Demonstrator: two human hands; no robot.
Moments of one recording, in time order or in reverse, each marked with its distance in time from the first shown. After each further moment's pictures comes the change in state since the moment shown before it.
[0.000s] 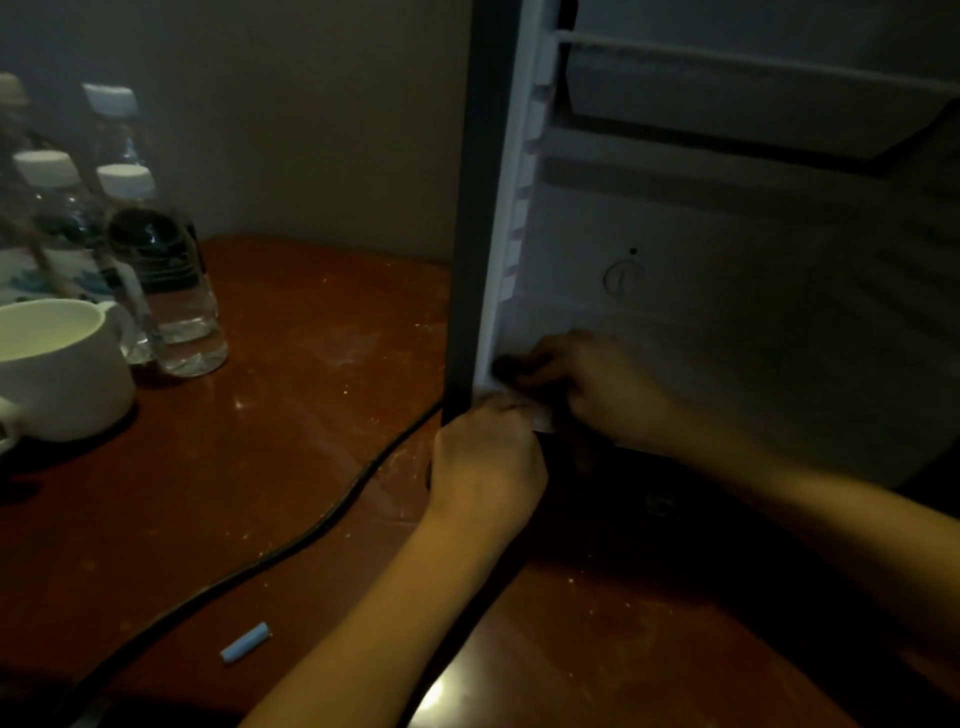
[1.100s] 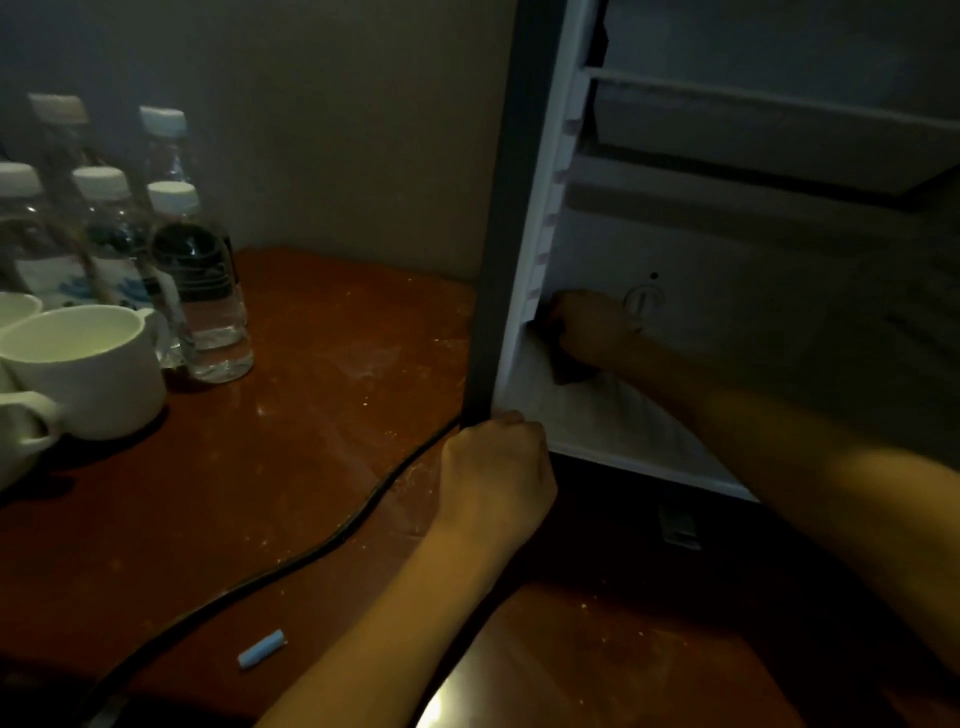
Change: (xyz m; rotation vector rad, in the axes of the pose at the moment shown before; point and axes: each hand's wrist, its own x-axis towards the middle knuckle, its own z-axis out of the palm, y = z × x) left_hand 0.003 -0.009 0.004 -0.009 0.063 -0.045; right_hand 0.100 0.043 0.007 -0.172 -0.005 0.349
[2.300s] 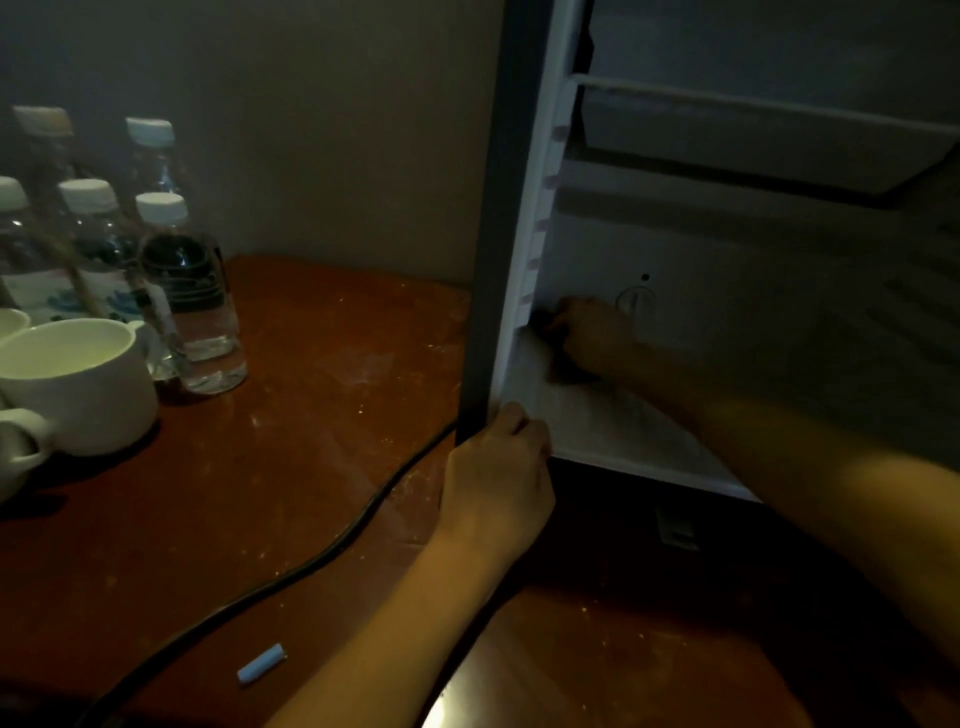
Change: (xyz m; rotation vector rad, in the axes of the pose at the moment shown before) left_hand -0.004 0.000 0.001 -0.166 -0.033 0.052; right_hand -0.011 0.009 0.003 0.109 0.019 0.047
